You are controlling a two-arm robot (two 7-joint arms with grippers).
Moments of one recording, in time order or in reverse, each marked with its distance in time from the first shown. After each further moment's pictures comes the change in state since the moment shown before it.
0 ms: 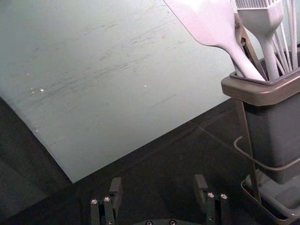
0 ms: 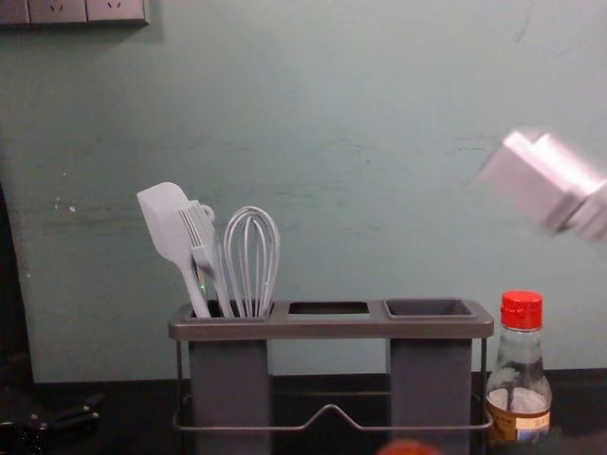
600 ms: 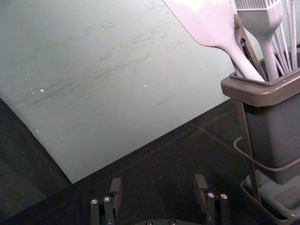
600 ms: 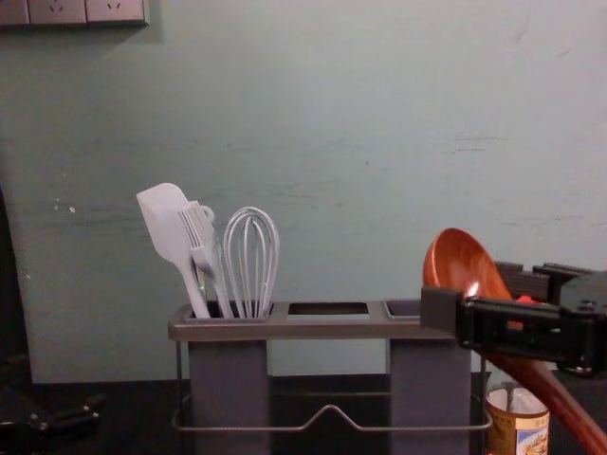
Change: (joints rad) left arm 0.000 0.000 0.000 0.000 0.000 0.000 0.000; right arm -0.180 0.027 0.208 -0.042 0.261 -0.574 0.108
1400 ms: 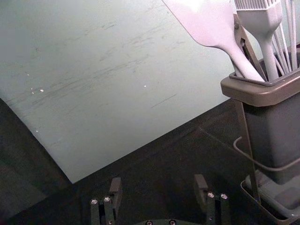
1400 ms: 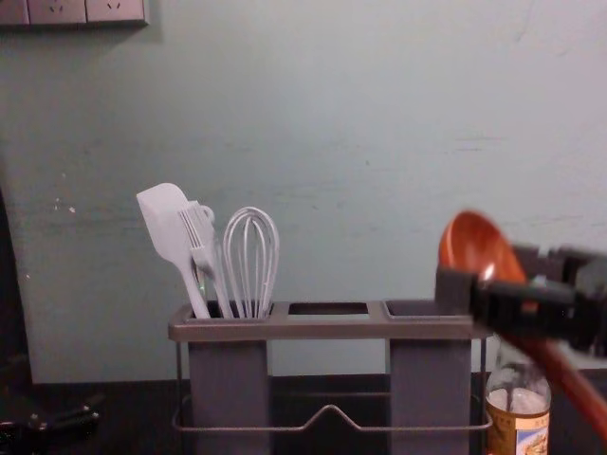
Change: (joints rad) left arm 0.000 0.000 0.000 0.000 0.000 0.000 0.000; right arm -0.013 0.005 0.006 0.003 0.007 -0.059 -0.019
